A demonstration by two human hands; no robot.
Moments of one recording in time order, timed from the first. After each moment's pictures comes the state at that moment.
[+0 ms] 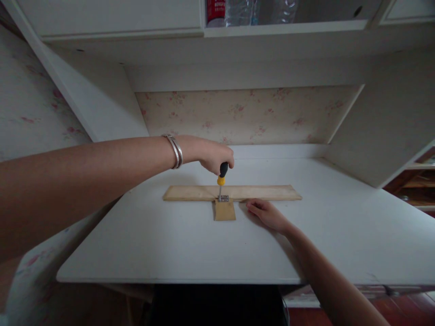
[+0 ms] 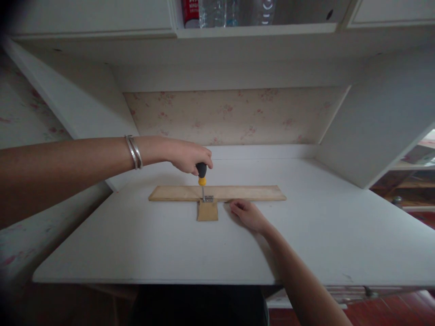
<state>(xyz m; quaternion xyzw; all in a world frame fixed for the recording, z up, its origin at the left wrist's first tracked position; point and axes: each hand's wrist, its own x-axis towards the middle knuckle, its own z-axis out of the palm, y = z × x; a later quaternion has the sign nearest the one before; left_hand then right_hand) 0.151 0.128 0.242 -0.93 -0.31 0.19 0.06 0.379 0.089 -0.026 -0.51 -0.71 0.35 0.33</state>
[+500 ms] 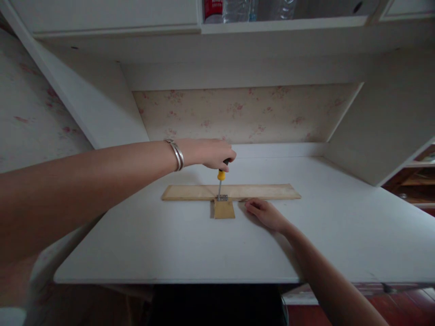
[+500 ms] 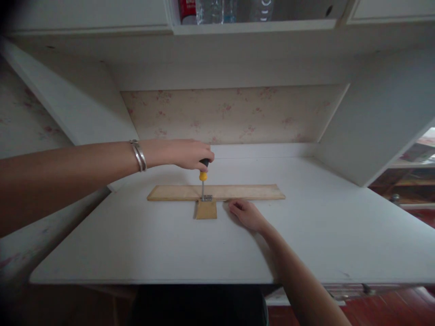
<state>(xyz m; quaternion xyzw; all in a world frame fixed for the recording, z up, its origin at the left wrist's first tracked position) 0.146 0.134 0.232 -0.93 -0.31 0.12 0.13 0.374 0.087 -0.020 -0.52 -0.73 0.32 0.31</state>
